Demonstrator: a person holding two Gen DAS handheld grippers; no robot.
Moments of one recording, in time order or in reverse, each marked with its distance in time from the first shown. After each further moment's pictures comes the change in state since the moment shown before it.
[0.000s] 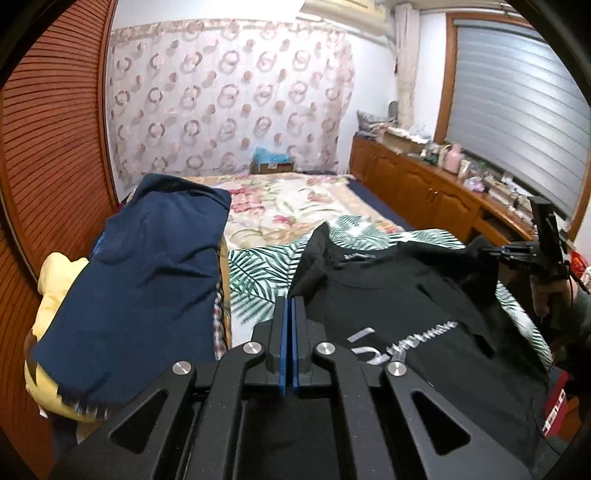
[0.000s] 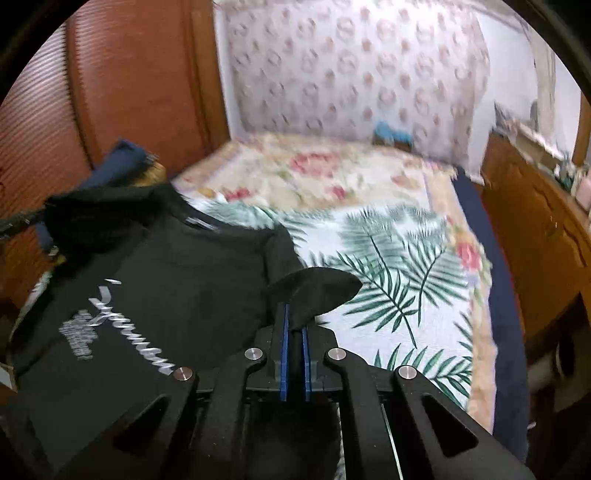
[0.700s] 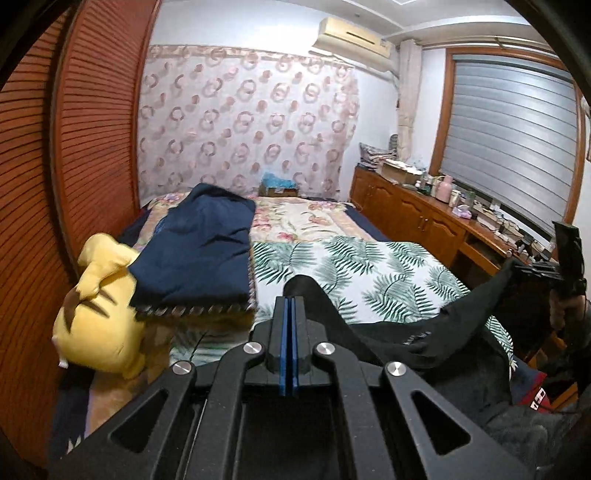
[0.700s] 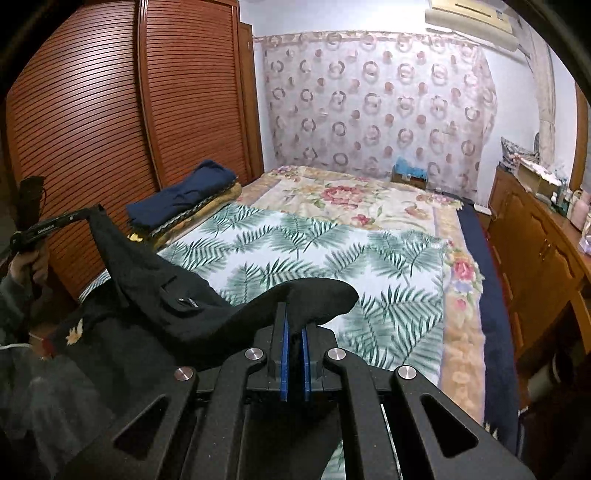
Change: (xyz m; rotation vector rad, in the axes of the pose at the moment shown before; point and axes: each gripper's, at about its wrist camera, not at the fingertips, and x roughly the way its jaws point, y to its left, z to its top) left arm -0.139 0.008 -0.060 -0.077 -0.095 0.012; right arm -0.183 0.035 -0.091 -0.045 -0.072 0.062
